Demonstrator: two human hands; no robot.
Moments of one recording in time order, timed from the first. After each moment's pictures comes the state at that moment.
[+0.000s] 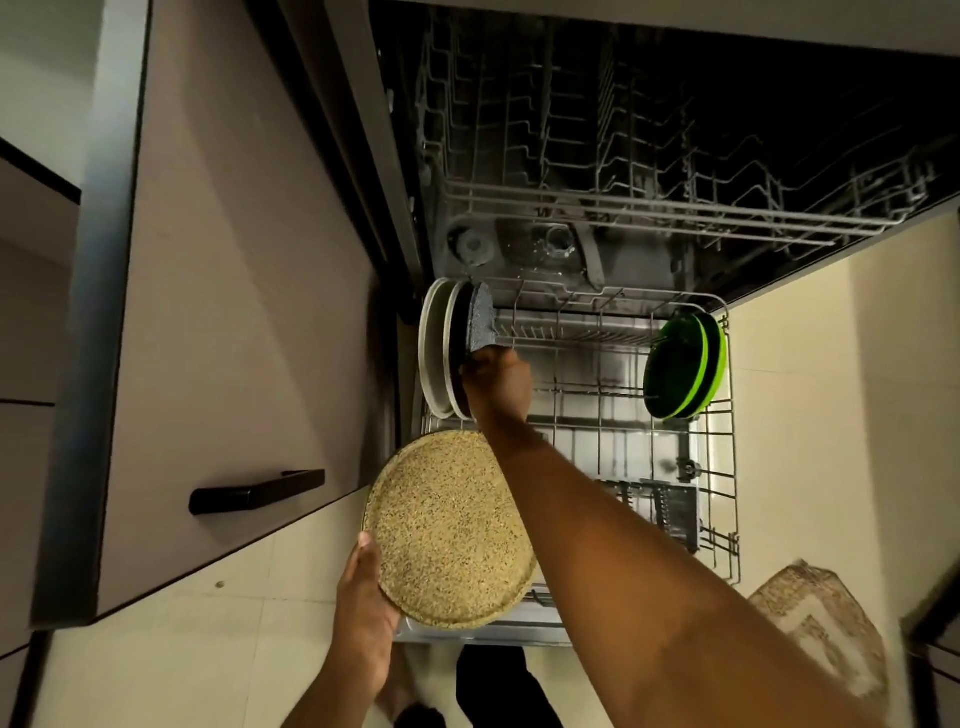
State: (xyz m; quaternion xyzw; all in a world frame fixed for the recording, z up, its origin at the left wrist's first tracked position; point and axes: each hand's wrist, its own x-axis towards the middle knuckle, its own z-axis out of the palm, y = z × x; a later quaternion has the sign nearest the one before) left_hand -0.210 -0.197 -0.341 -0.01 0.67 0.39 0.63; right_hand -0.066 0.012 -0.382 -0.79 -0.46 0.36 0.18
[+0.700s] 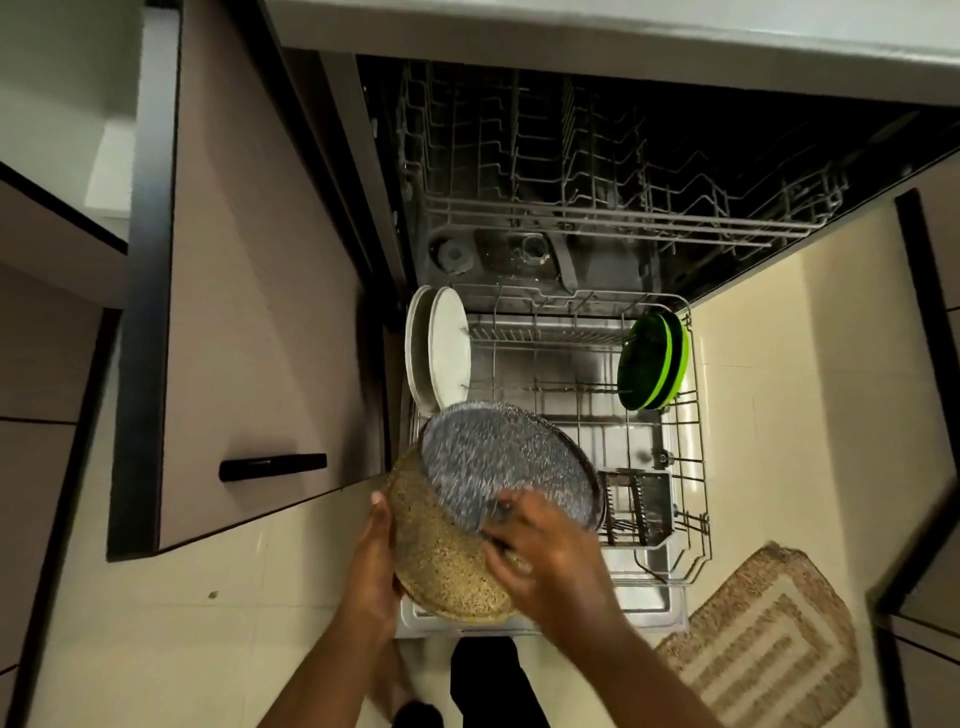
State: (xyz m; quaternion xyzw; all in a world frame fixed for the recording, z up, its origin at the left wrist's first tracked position) left_hand -0.191 -0.169 -0.309 0.00 0.64 0.34 0.69; right_hand -0.002 -0.183 -0.259 -0.59 -0.74 0.27 0.20
